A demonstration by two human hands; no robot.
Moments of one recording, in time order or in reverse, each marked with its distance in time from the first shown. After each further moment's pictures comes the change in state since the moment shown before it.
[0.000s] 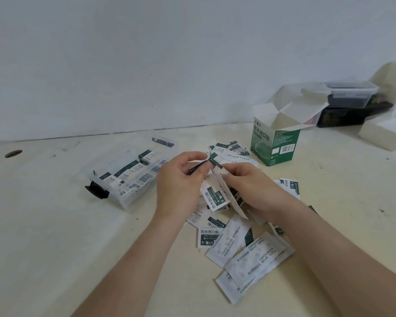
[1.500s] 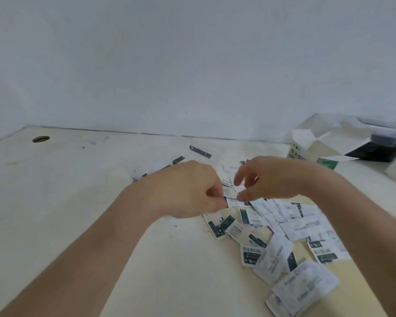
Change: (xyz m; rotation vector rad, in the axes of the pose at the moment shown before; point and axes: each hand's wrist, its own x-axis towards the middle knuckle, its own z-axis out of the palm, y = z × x) left_hand 0.028 0.055 -0.104 1.022 -0.752 0.196; right_hand 0.036 -0.091 0.037 -1.304 -0.225 0.205
